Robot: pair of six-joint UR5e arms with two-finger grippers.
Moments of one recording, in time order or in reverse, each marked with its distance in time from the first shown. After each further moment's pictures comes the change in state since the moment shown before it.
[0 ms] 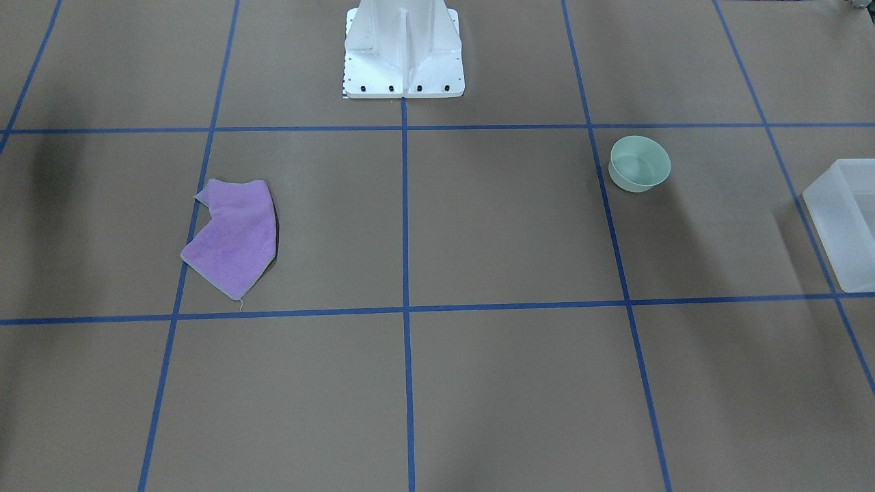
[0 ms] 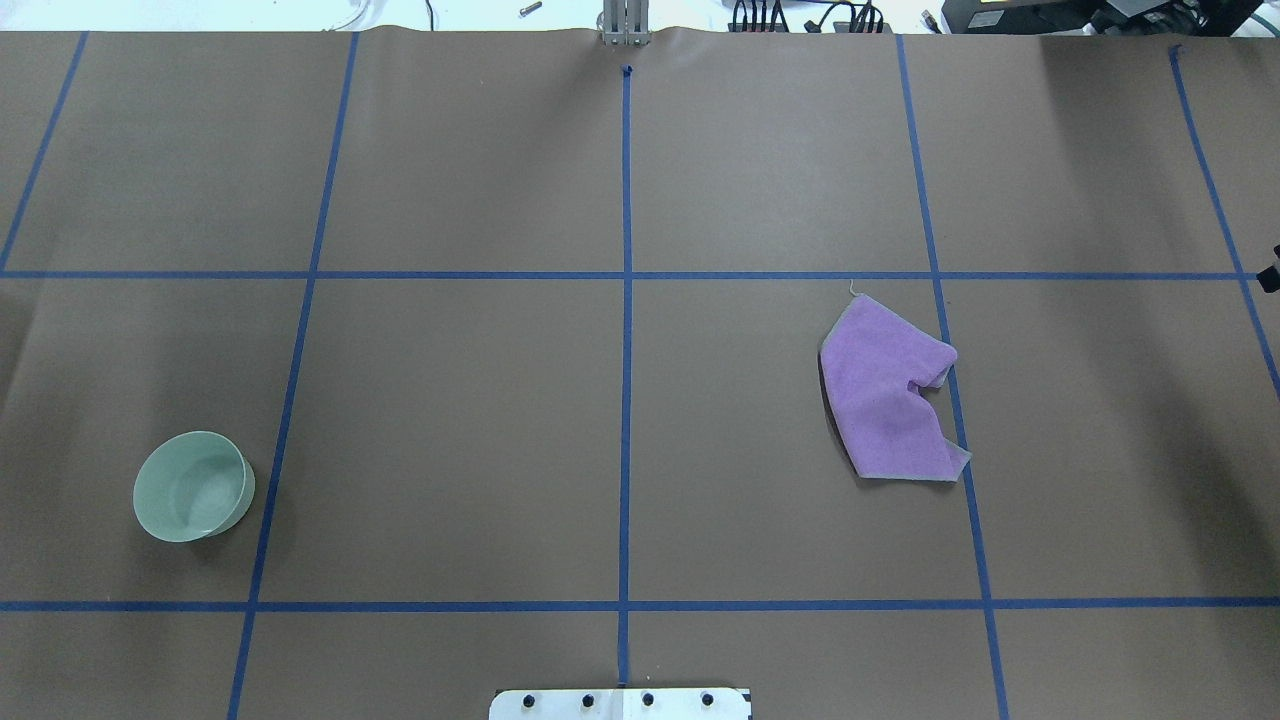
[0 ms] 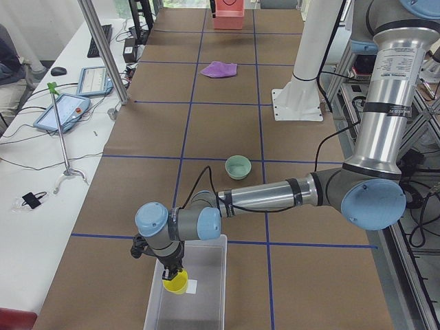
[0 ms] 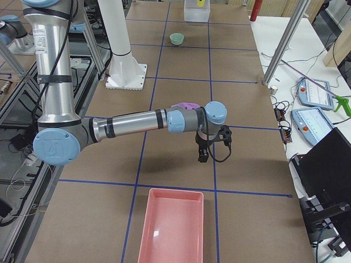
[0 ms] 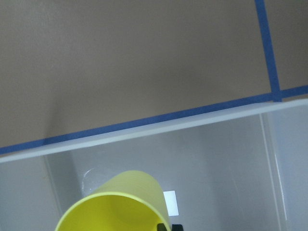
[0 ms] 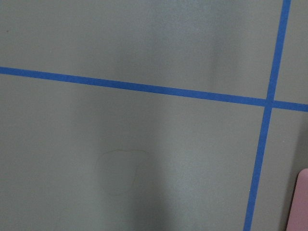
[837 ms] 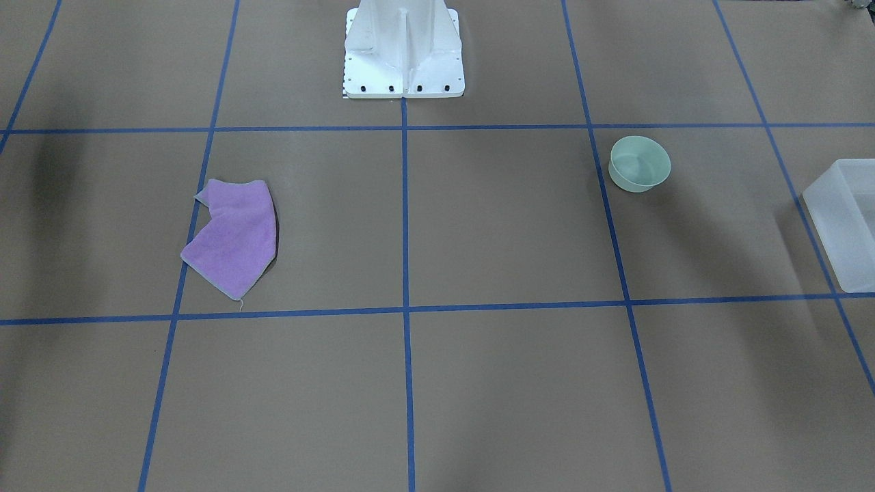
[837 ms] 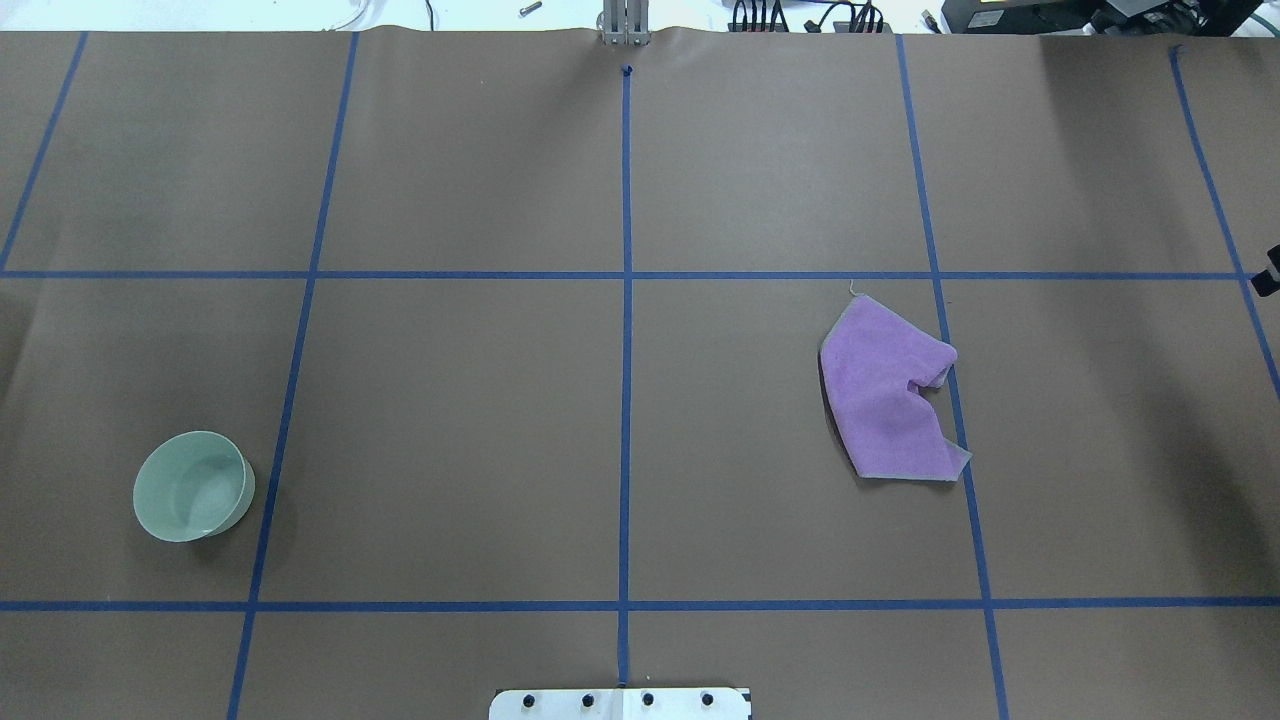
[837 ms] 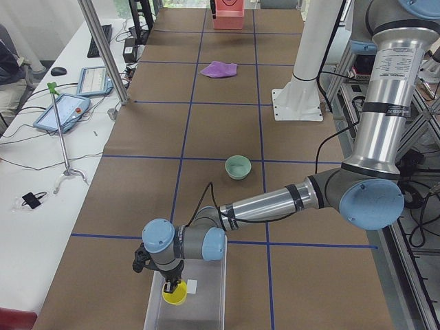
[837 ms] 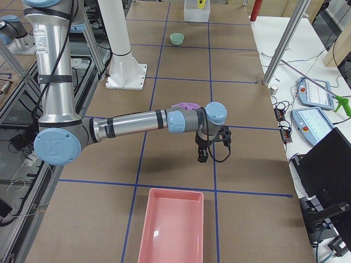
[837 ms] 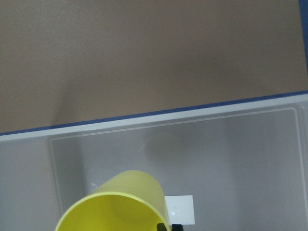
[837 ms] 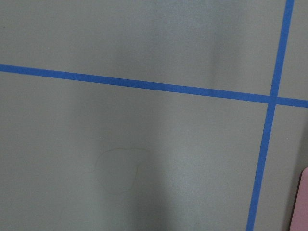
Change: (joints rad) left arm 0.009 -0.008 0.147 -0.222 0.001 -0.113; right arm -0.010 0.001 -0.005 0.000 0.000 0.008
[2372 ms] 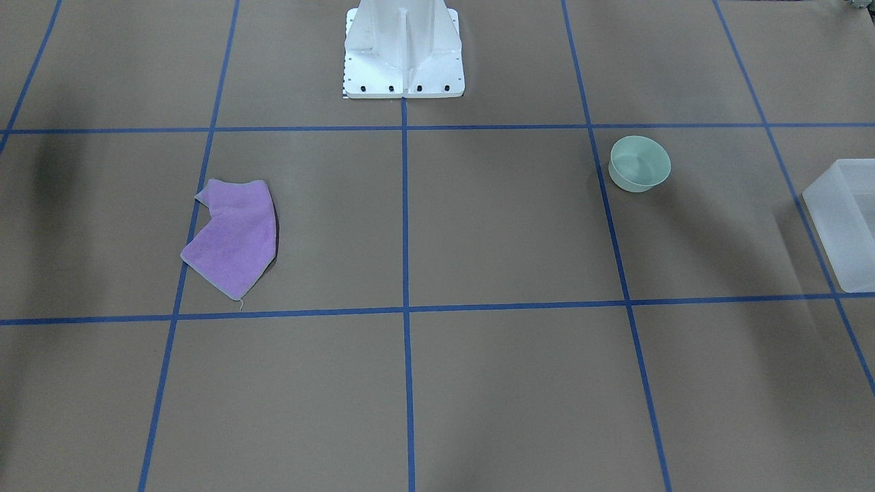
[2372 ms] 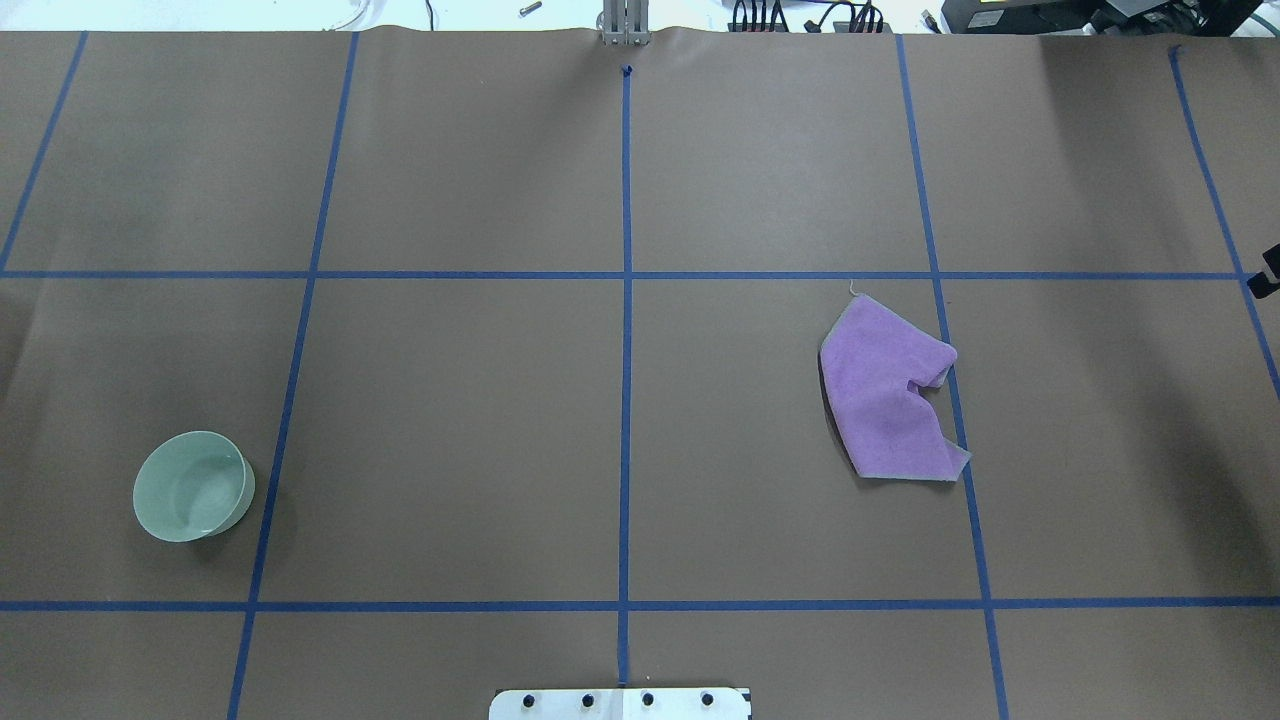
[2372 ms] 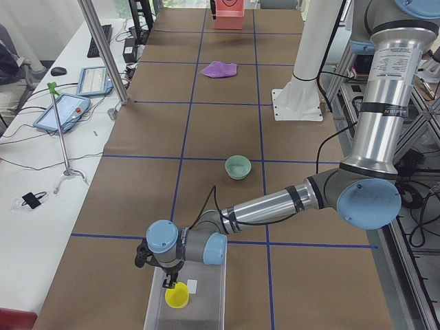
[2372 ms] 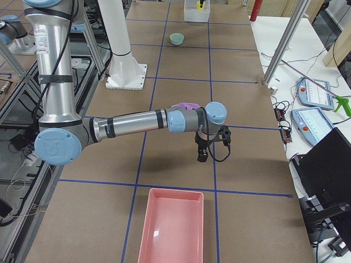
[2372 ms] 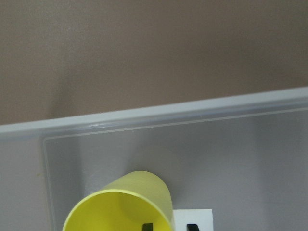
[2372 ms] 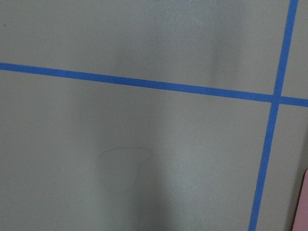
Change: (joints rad) left arm 0.029 0.004 -0.031 -0.065 -0.102 -0.061; right arm -0.006 0.000 0.001 0.000 0.000 0.002
